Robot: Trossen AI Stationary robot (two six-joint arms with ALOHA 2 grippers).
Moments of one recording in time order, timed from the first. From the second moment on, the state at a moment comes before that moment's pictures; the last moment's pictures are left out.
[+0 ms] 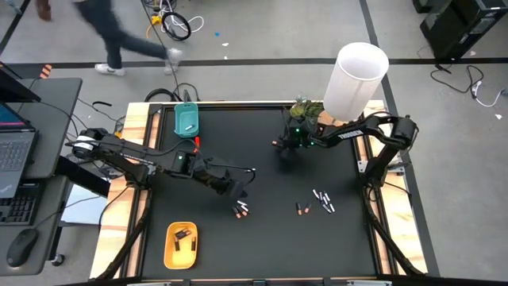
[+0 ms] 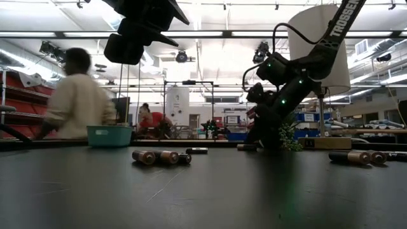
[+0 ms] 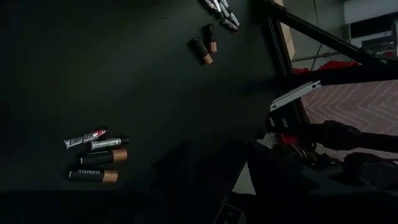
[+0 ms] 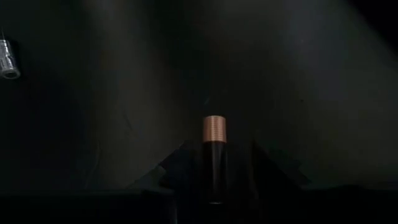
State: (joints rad) left arm -0.16 1.39 0.99 -0.22 0.07 -1.21; right arm -0.48 1.70 0.67 0.25 -0.09 -0.11
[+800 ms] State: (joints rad) left arm -0.16 1.39 0.99 -0.21 0.07 -1.22; right arm -0.46 1.77 0.78 0.01 -0.05 -0.13
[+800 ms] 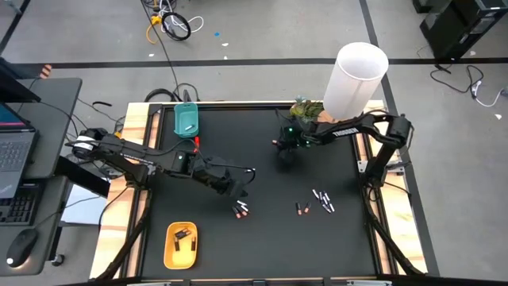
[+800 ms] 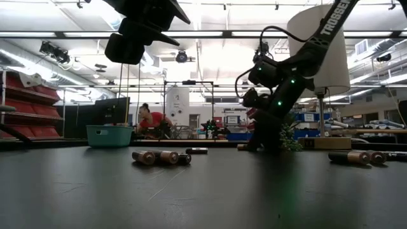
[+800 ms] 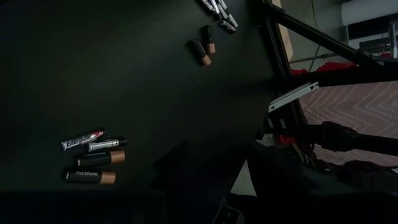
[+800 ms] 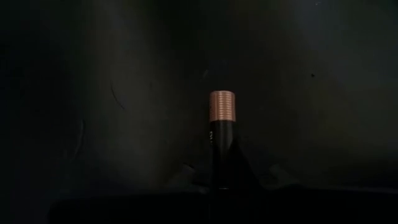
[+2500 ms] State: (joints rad) left arm 0.05 1.45 0.99 0.19 -0.14 -1.32; right arm -0.22 1.33 0.93 -0.14 -0.34 -0.05
